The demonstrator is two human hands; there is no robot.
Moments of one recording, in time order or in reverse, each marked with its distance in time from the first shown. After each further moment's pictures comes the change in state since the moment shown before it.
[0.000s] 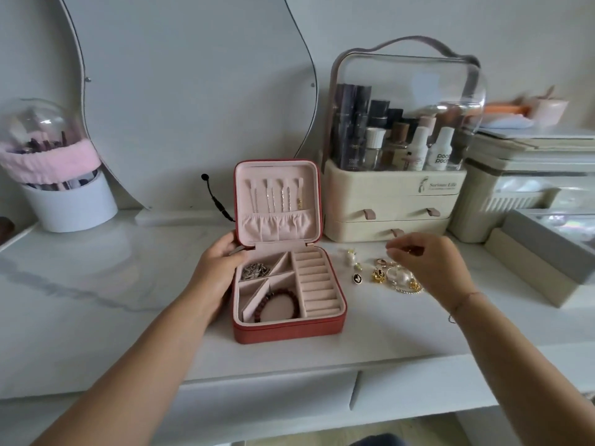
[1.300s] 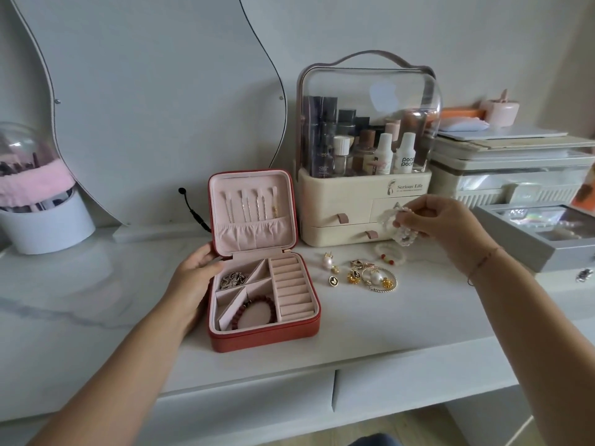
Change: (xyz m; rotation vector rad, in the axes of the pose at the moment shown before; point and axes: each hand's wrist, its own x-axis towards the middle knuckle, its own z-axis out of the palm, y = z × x) left_hand 0.003 -0.003 0.000 -0.024 -0.002 -0.013; right_hand 0.026 0.000 -0.067 0.398 -0.034 0.087
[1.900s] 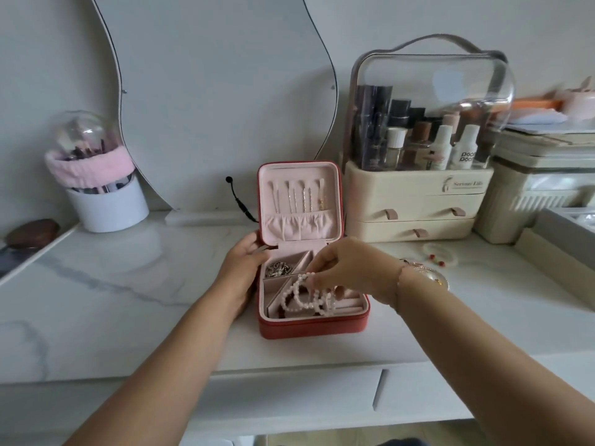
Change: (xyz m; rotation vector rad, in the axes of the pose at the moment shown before) left_hand 0.003 0.001 -0.002 -0.058 -0.037 -0.071; right_hand -0.042 -0.041 0.161 -0.213 -0.696 0.046
